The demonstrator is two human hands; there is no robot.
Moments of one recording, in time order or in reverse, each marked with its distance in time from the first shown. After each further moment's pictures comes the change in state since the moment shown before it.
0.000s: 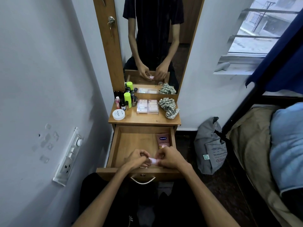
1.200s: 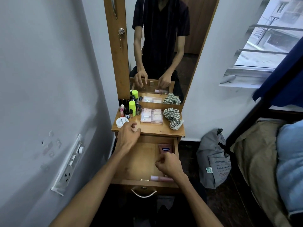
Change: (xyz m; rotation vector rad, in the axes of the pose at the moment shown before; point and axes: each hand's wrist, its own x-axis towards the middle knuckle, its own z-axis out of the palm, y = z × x) left_hand 0.035 0.092 -0.069 0.358 0.684 0.363; right_hand 0.030 -0.008 0.015 -0.027 0.229 0.137
